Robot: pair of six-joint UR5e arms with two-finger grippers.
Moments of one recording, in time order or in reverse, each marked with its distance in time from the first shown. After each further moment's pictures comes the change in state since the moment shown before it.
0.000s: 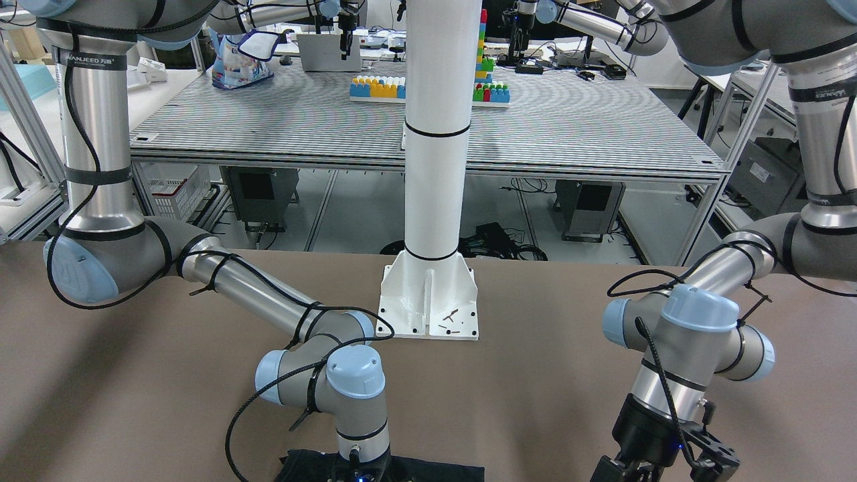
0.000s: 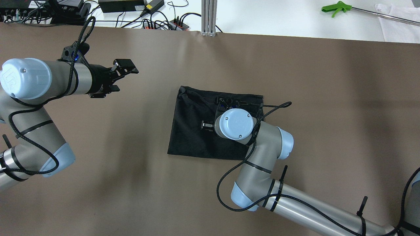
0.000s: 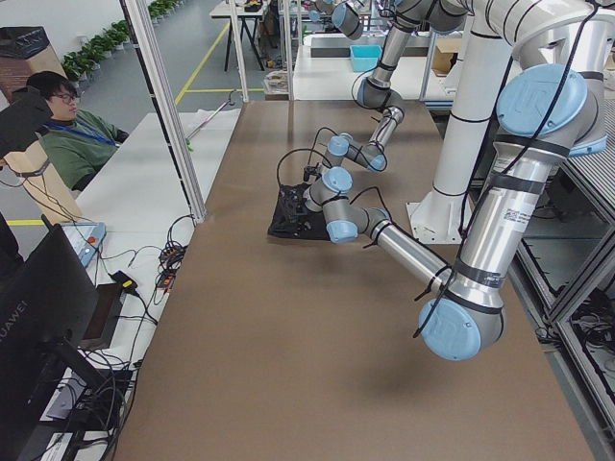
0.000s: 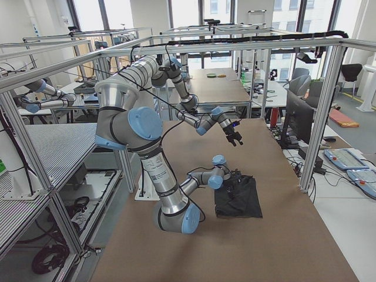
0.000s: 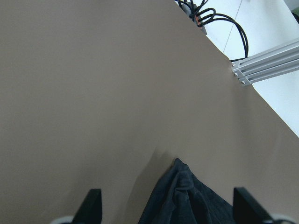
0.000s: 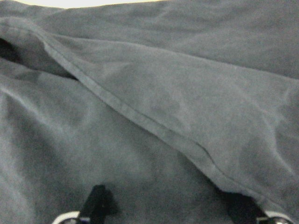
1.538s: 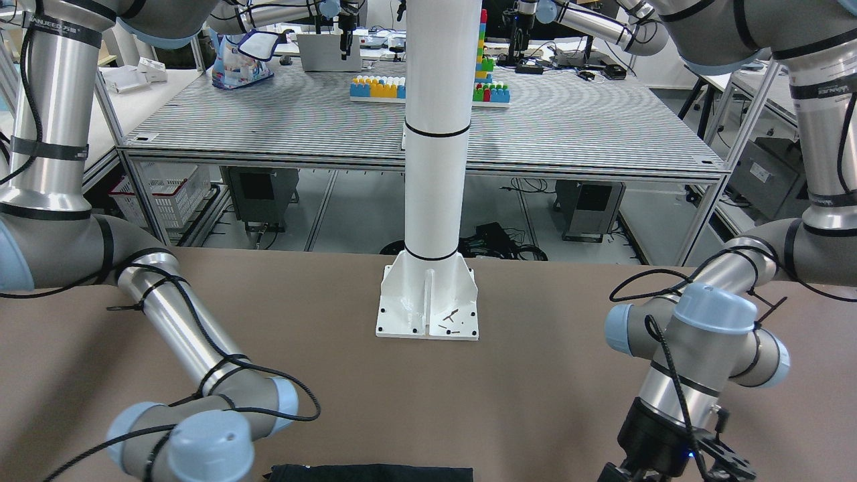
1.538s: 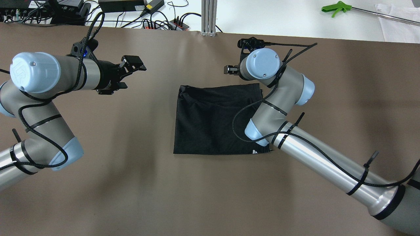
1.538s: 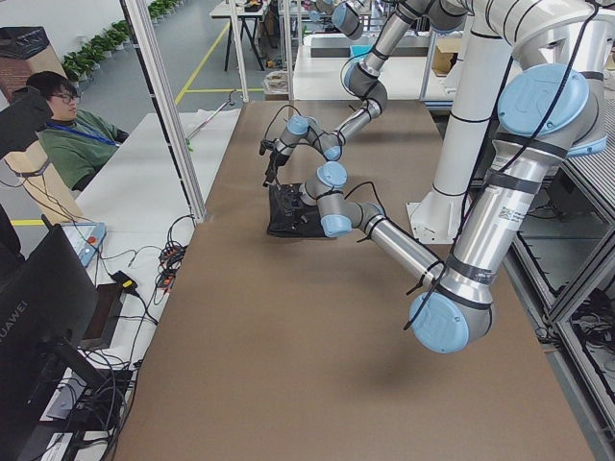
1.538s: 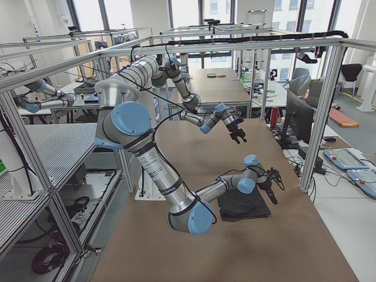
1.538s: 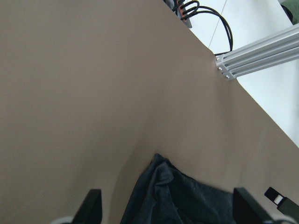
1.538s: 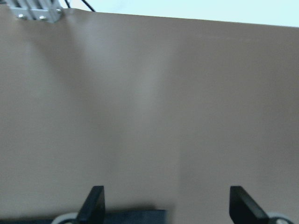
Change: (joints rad) left arm -0.056 -0.062 0.029 0.011 -0.069 0.027; right arm 0.317 0.024 -0.122 0.093 0.067 -0.361
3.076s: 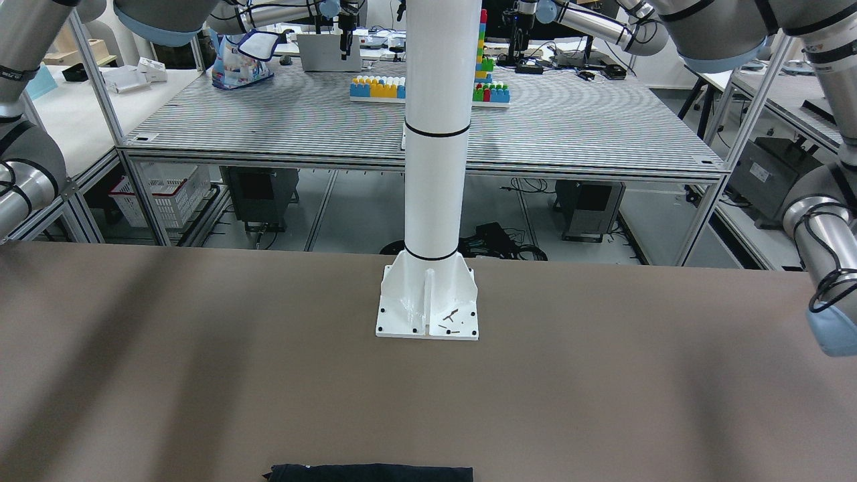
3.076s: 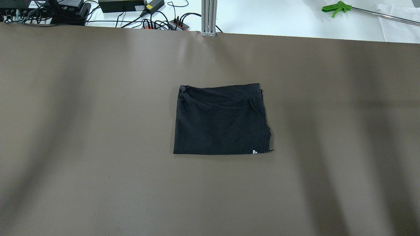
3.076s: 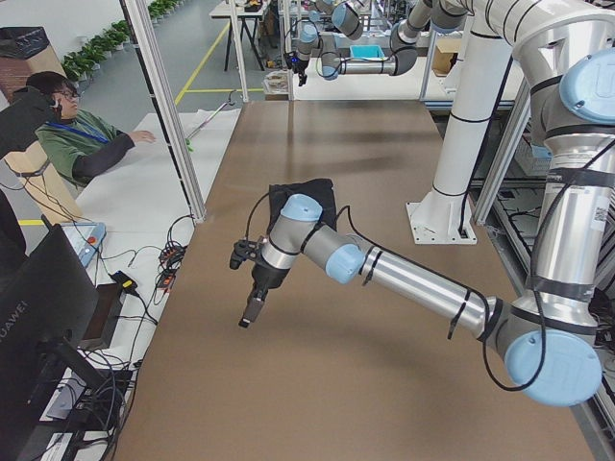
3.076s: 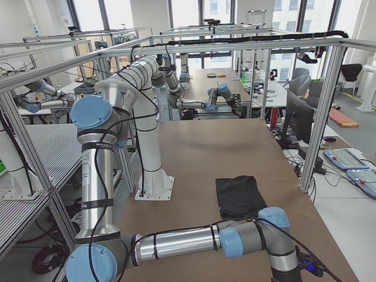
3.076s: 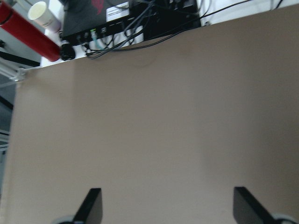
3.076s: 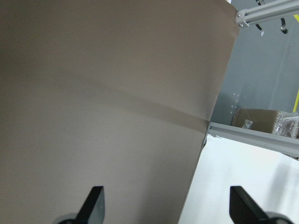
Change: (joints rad) left arm -0.491 0.326 -0.048 0.411 0.004 1.377; right arm 0.682 -0.610 0.356 -0.431 0.132 -1.150
